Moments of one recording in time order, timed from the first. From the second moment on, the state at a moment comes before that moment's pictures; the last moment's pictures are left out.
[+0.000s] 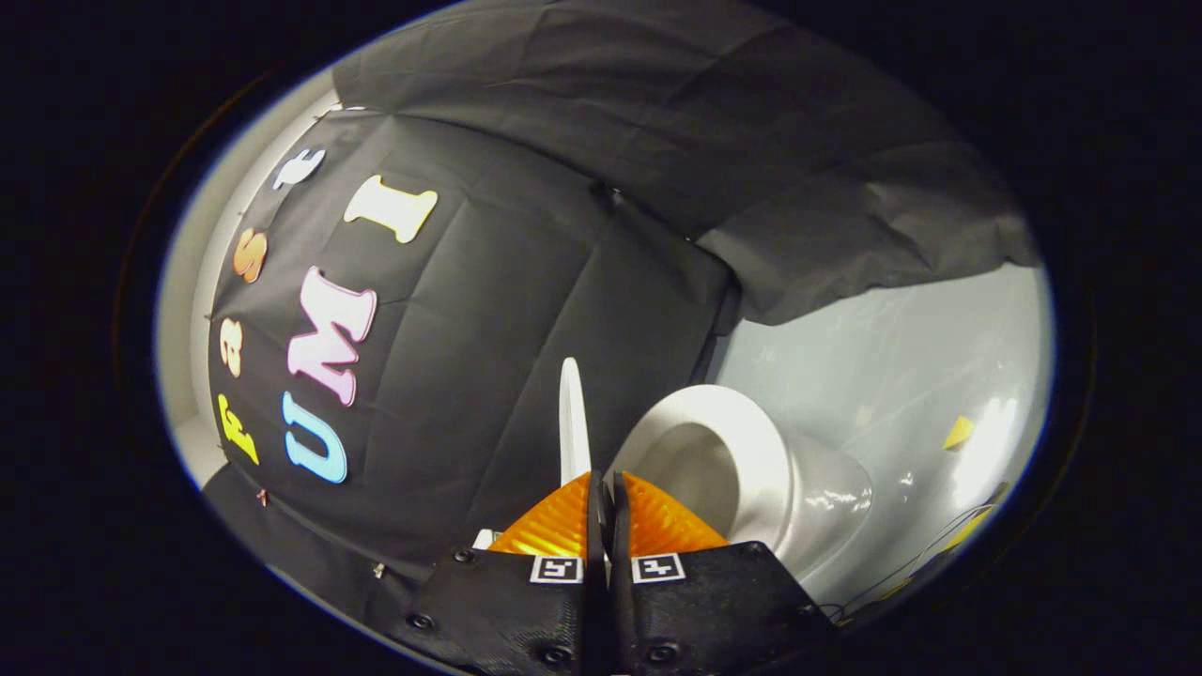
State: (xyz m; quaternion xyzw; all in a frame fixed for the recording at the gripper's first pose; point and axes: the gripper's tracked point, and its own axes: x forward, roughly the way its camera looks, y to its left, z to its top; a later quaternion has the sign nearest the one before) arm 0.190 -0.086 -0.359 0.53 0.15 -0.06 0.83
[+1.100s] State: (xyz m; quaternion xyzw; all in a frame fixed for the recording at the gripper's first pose) arm 0.199 0.089 -0.195 0.20 0.12 0.00 0.97
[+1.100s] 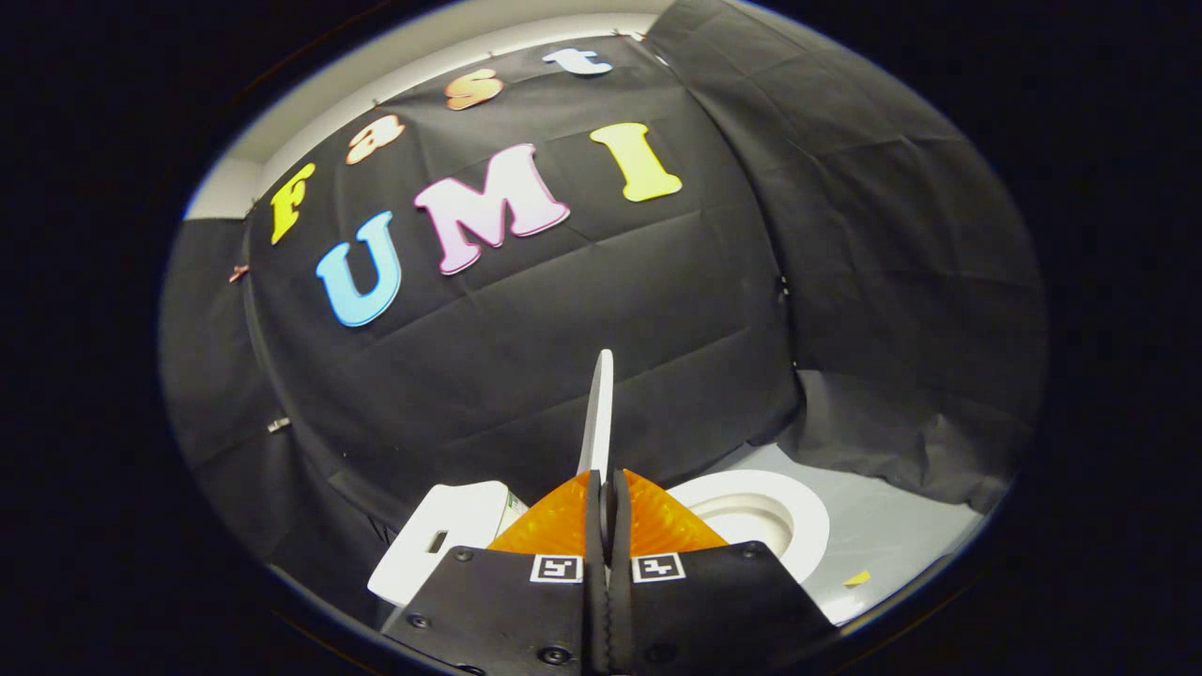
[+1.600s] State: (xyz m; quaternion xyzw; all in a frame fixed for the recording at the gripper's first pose) arm 0.189 0.200 -0.151 0.07 0.10 0.04 0.99
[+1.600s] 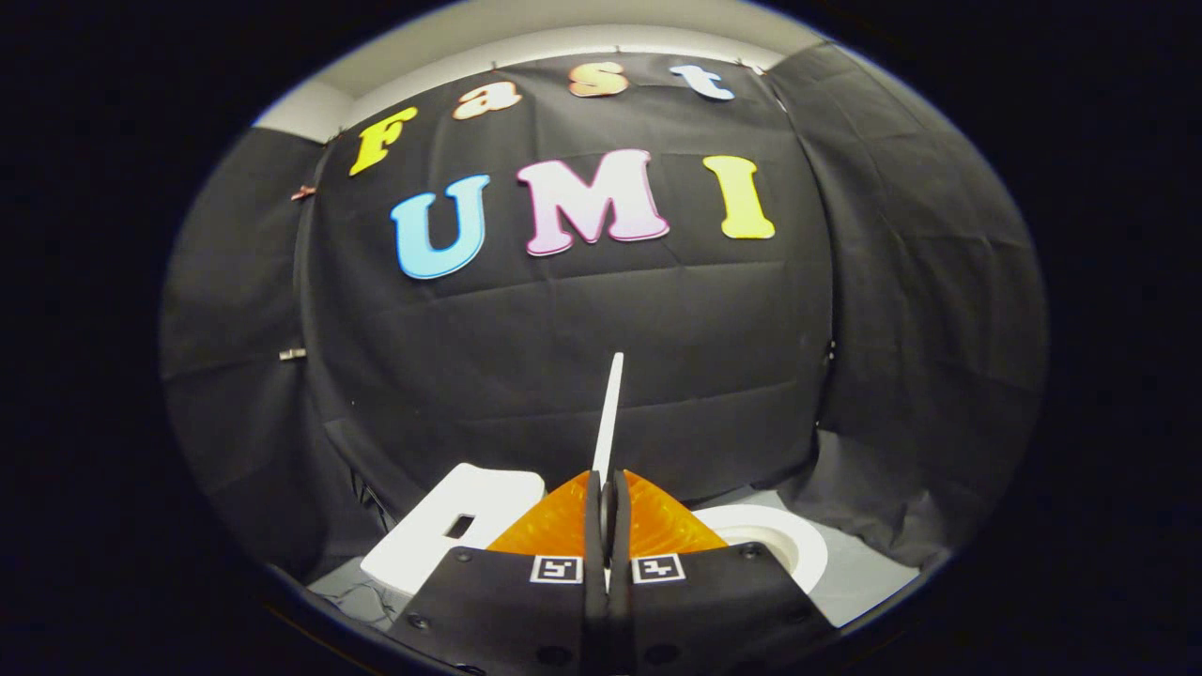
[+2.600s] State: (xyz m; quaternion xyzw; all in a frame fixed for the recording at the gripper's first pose) arm 0.172 0.355 -0.152 -0.05 0.10 0.16 0.98
